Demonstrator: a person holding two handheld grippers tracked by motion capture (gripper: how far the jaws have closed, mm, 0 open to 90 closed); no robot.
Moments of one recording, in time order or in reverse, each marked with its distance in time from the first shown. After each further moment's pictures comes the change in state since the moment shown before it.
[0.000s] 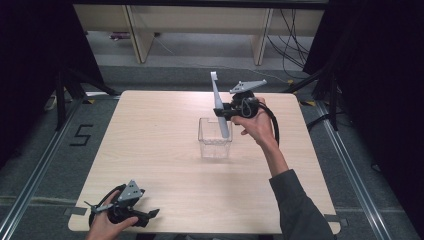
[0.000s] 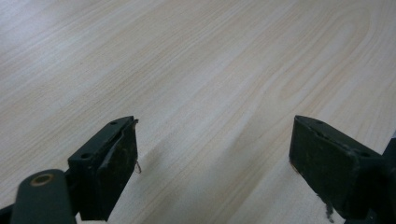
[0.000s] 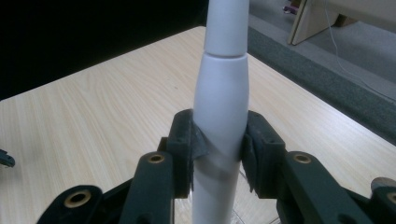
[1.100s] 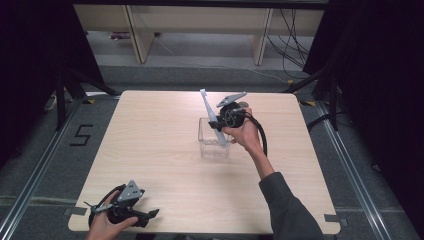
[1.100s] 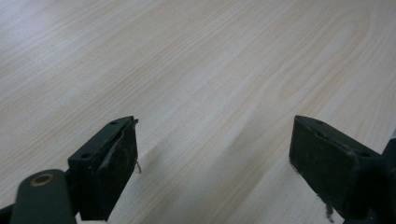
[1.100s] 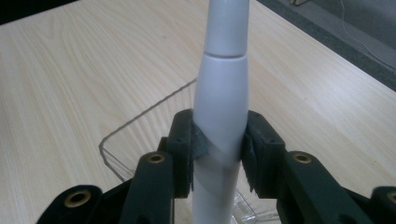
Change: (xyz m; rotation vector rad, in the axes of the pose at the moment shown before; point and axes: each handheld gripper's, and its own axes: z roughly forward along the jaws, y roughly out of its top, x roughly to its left) left arm 0.000 0.000 0.000 0.000 -0.002 -0.002; right arm 0.003 -0.030 0.054 0.153 -0.041 -0.019
